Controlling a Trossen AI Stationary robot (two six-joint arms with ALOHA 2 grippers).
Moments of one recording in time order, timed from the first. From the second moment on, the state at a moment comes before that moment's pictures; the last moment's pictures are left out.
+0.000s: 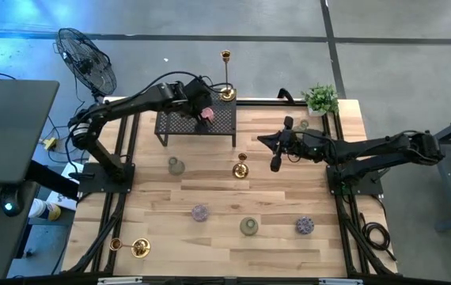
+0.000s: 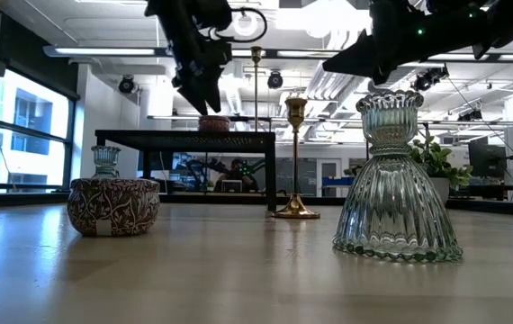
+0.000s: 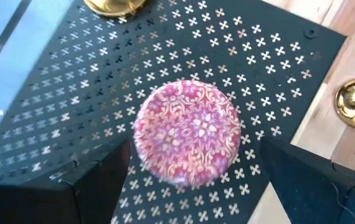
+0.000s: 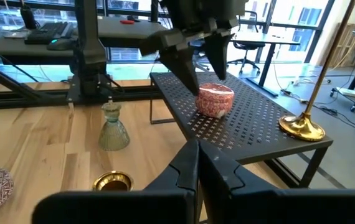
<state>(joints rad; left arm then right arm) 0.46 1.61 1.49 -0.89 -0.13 0.02 -0.11 1.07 0.49 0.47 0.23 -0.05</state>
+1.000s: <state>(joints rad) 0.48 1.66 1.49 -0.89 -0.15 0.10 -0.11 1.07 0.49 0.47 0.23 -0.06</state>
